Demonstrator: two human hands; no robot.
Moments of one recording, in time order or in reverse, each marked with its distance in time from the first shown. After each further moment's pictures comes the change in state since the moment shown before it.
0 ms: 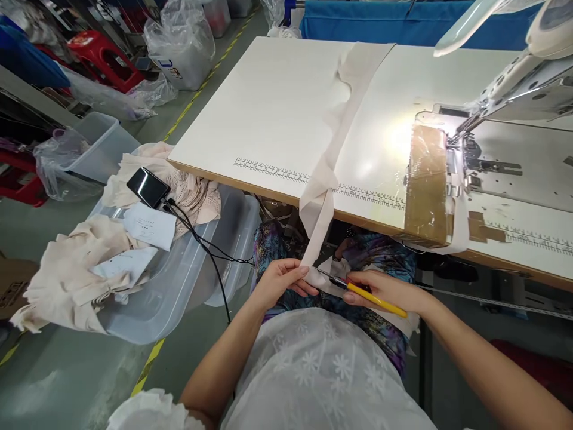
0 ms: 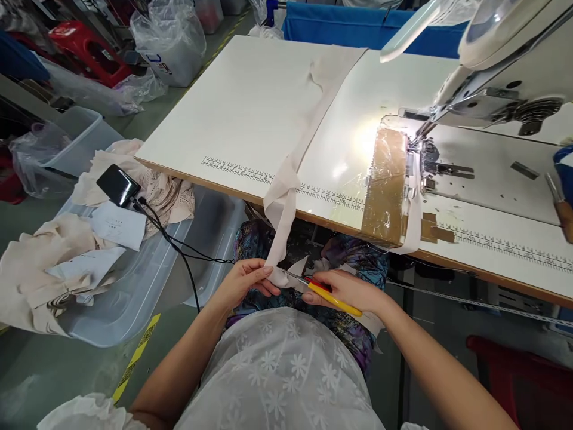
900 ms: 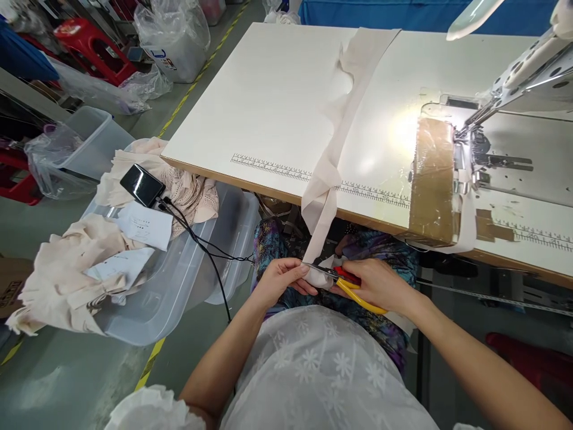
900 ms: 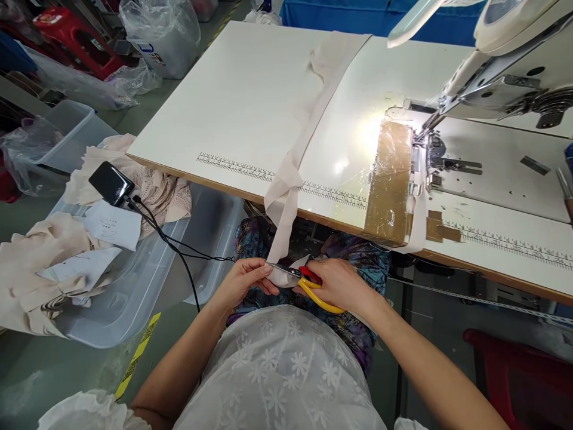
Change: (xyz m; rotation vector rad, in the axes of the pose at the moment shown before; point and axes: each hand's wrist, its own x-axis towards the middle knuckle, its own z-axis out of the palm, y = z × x) left_hand 0.005 -0.001 -0.001 -0.029 -0.019 -0.004; right_hand 0.014 -0.015 0.005 -0.412 0.262 0.048
